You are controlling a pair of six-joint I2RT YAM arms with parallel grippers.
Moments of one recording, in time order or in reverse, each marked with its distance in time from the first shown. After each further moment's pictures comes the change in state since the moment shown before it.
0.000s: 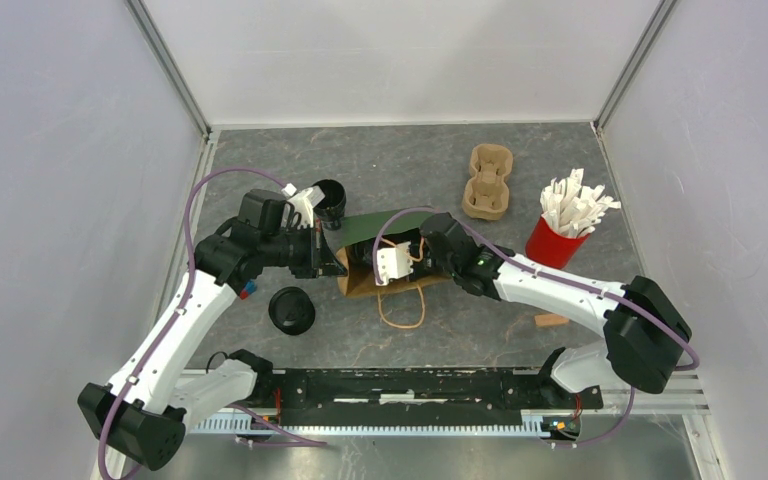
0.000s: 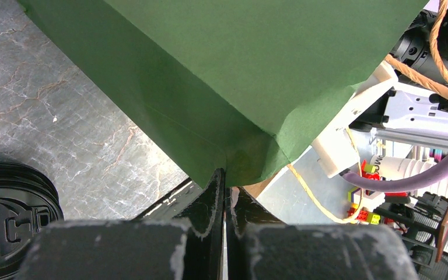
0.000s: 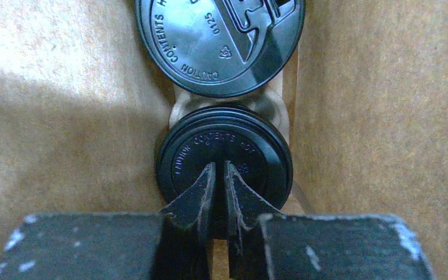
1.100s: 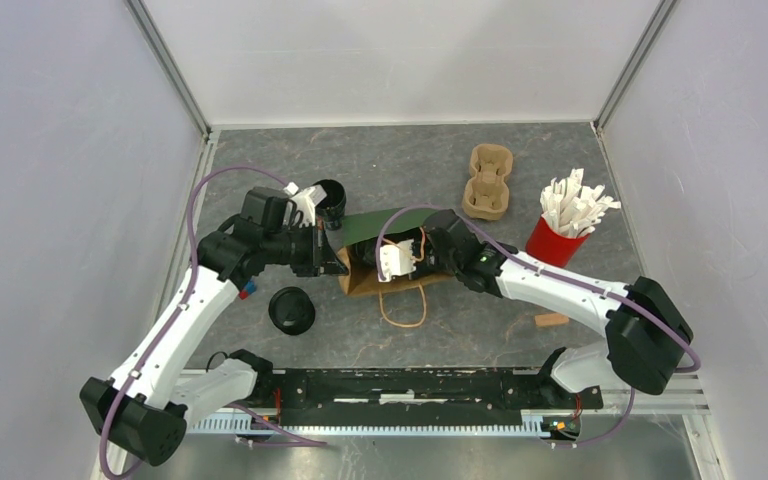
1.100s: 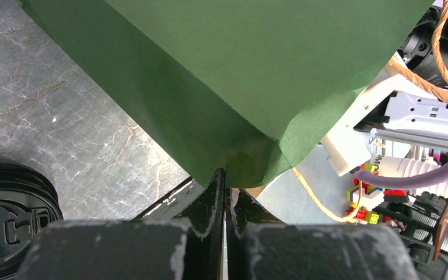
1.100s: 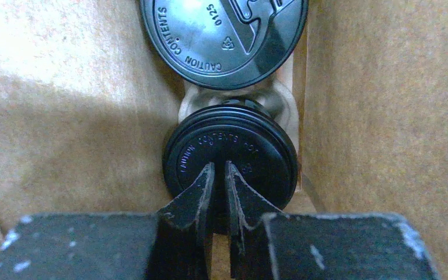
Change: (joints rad) left arm 0.000 0.017 0.005 0.000 0.000 0.000; right arm -0.023 -0.006 0.004 -0.030 -0.037 0.019
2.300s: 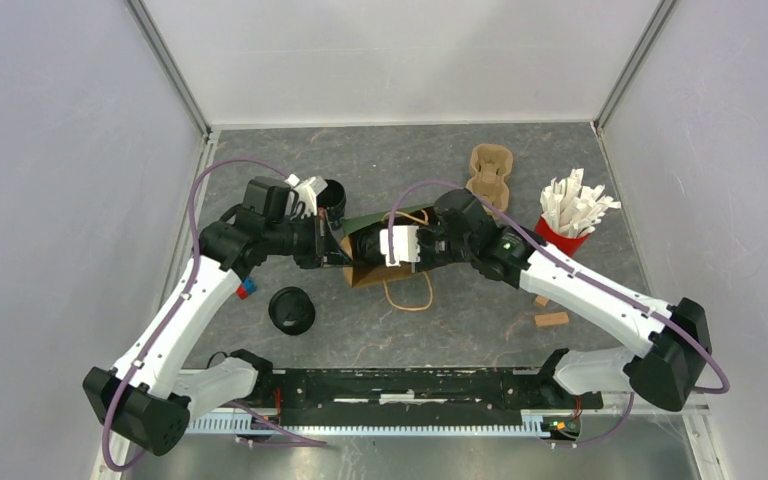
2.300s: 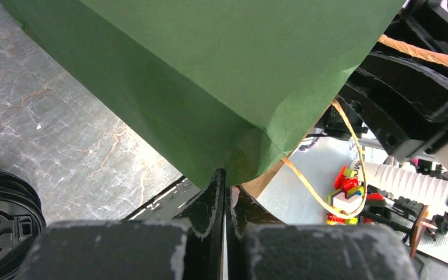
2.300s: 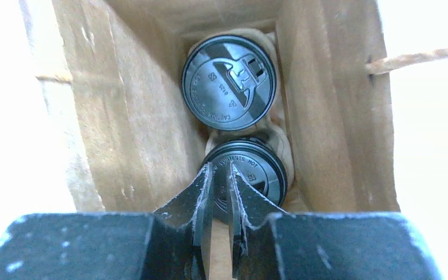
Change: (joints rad) left arm 0.000 0.057 0.070 -0.001 0.013 -0.050; right arm -0.003 -0.102 0.211 -0.291 -0.228 0.148
